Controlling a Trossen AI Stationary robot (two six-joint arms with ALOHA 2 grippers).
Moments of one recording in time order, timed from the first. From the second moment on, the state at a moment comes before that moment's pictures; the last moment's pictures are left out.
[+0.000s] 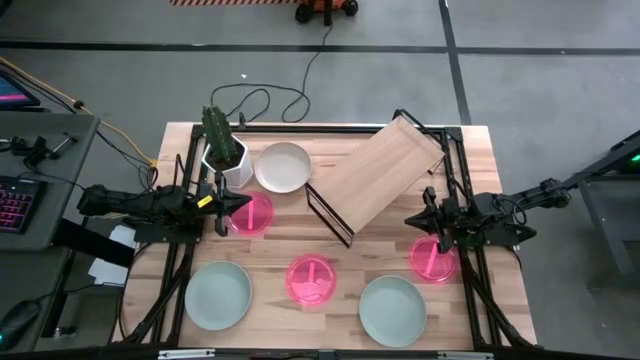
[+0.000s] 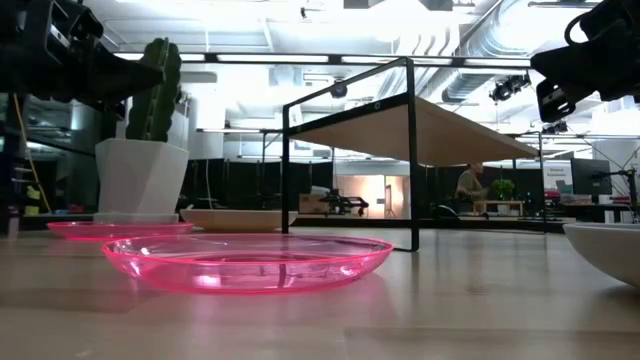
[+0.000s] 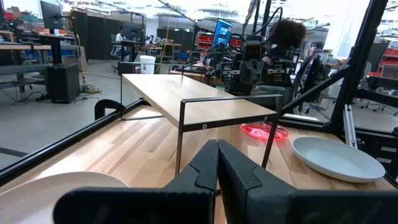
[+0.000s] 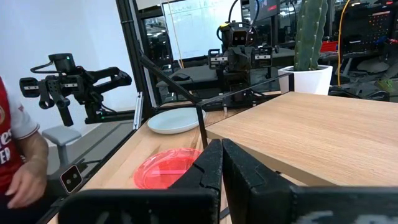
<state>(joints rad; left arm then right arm) -0.14 0.01 0.01 0.06 -0.32 -0.08 0.31 0.00 0.01 0.05 0.18 0.13</state>
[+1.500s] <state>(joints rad) -0.14 0.01 0.01 0.06 -0.32 -0.08 0.31 0.54 0.29 0.45 0.09 0.26</state>
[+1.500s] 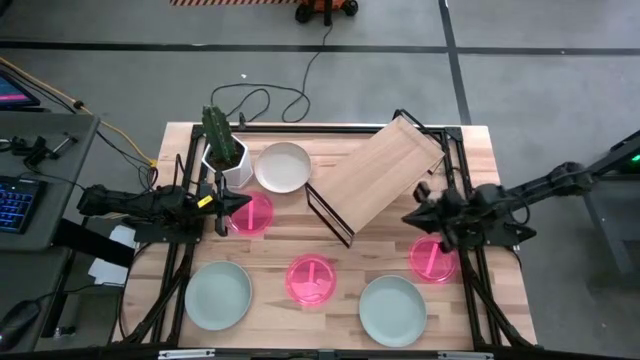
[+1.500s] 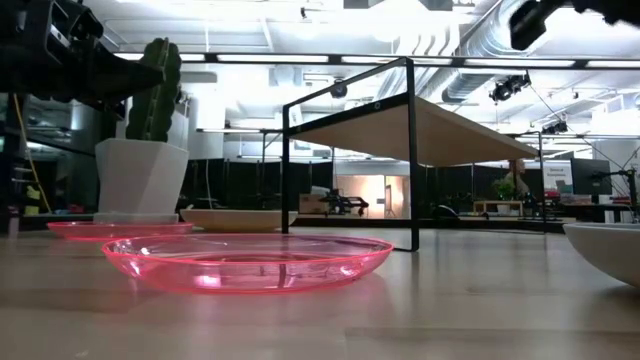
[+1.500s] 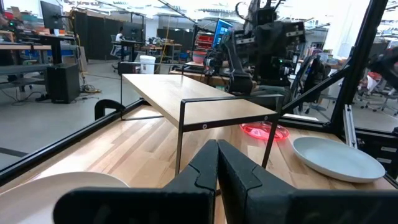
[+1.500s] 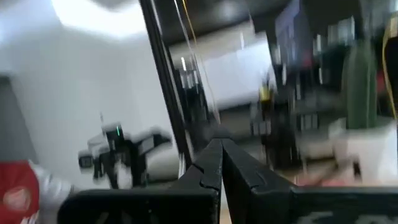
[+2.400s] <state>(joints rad) -0.14 0.01 0.01 0.06 -0.33 -0.08 0.52 1.14 0.82 -0.98 0.15 1.55</state>
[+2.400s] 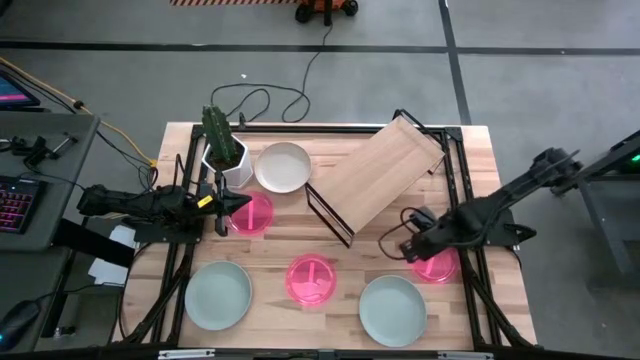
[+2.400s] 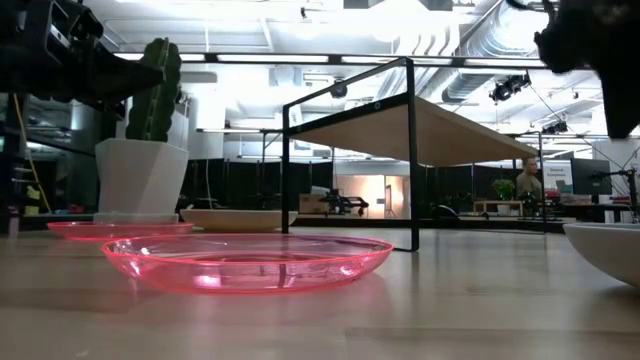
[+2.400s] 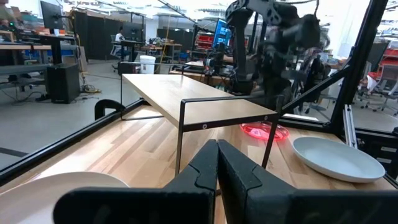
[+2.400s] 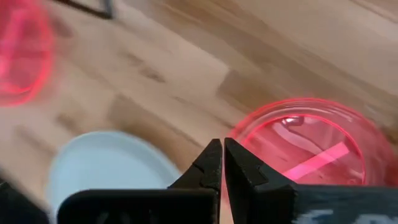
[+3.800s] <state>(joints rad) -0.14 0.01 0.01 0.06 -0.33 -0.08 0.52 1.51 0.77 -0.83 0.05 1.77</state>
